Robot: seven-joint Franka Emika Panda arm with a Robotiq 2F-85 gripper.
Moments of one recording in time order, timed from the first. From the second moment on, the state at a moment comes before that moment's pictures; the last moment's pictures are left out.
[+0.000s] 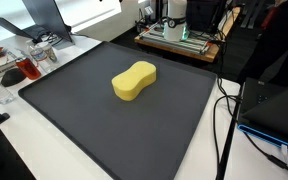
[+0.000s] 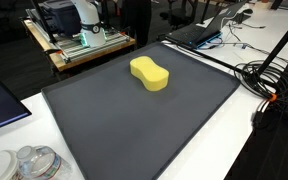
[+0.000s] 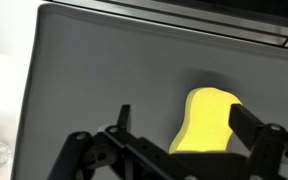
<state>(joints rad) -0.06 -0.07 -0.09 -2.01 -0.13 1.66 -0.31</state>
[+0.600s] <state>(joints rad) -0.13 0.11 -0.13 -1.92 0.07 1.77 -0.61</state>
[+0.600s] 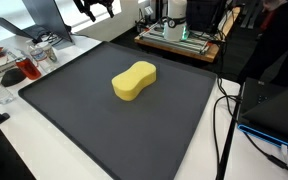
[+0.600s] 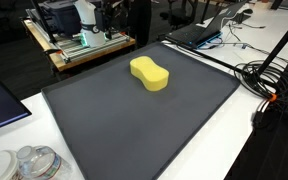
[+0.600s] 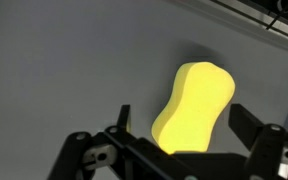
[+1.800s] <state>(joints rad) 0.01 0.61 0.03 -1.30 -0.20 1.59 -0.64</state>
